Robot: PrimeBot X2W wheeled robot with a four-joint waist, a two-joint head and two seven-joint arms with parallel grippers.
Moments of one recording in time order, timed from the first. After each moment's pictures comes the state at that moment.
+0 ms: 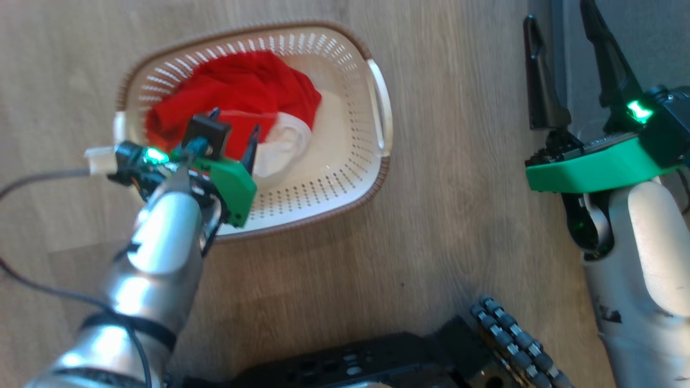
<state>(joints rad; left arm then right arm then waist) -0.76 0.06 -0.31 0.93 -0.04 -0.07 -0.25 -0.49 -0.15 0.12 0.08 0.24 0.13 -0.26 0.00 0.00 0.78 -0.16</state>
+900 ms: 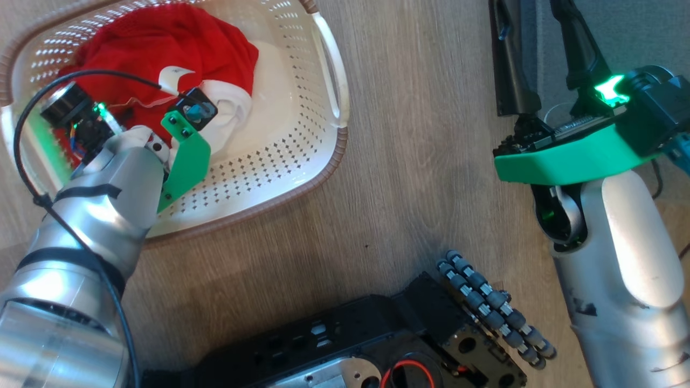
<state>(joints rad) -1.07 0.15 -0.64 1.29 0.26 -0.05 0.20 -0.55 -0.08 0.17 0.06 0.27 0.13 -0.26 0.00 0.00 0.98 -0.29</state>
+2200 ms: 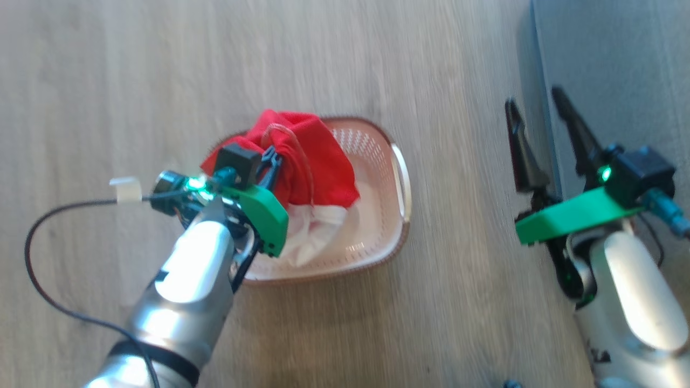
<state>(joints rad) -0.71 0.04 -0.48 0.90 -0.25 -0.07 -0.25 -0.37 -0.16 0.13 0.21 0.26 0.13 -0.26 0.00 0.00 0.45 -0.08</state>
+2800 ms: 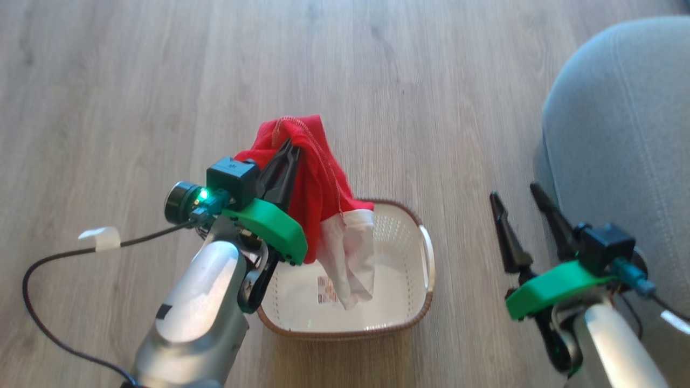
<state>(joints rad) -0.51 0.04 -0.43 0.51 -0.33 -0.03 -0.25 -0.19 -0.14 0.14 0.28 0.26 0.13 -0.26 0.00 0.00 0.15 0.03</state>
